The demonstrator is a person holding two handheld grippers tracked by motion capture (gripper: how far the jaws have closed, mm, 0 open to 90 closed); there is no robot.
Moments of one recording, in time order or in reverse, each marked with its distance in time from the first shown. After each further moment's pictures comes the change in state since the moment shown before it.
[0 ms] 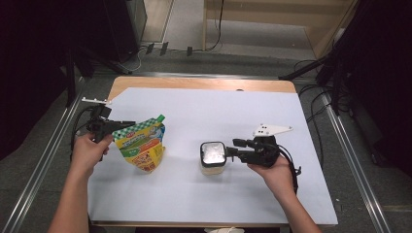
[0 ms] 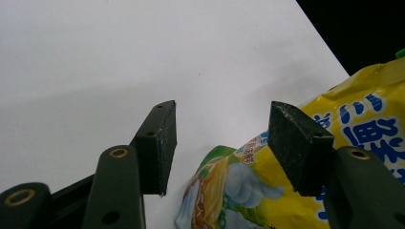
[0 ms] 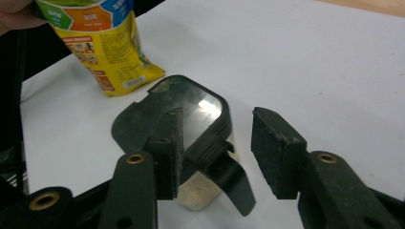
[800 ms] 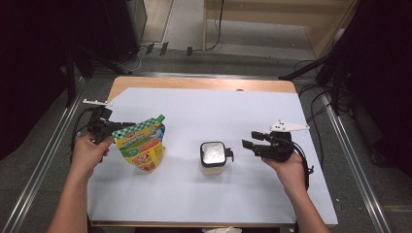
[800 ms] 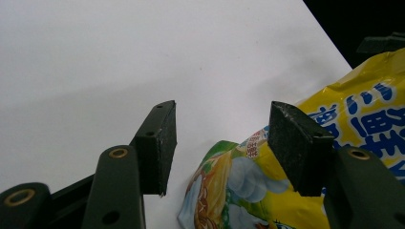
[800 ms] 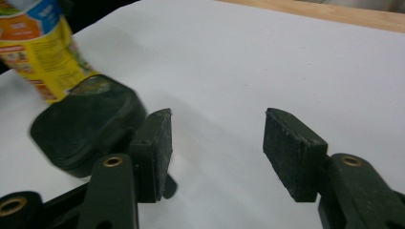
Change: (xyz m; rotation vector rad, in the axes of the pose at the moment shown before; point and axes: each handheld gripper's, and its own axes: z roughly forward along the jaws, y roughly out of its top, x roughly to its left) left arm 0.001 -0.003 0.002 0.012 0.008 0.010; right arm -0.041 -0.013 -0.021 -0.046 -0.144 0.048
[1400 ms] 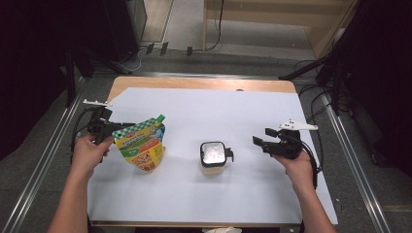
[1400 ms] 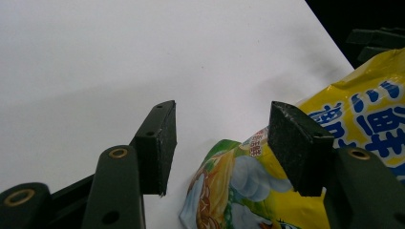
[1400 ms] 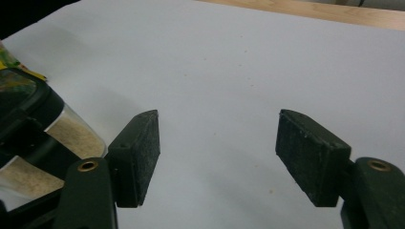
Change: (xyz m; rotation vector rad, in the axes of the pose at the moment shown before) left arm 0.002 -0.001 0.001 0.002 0.002 -0.004; right arm -0.034 -0.013 -0.003 -0.004 -0.125 0.034
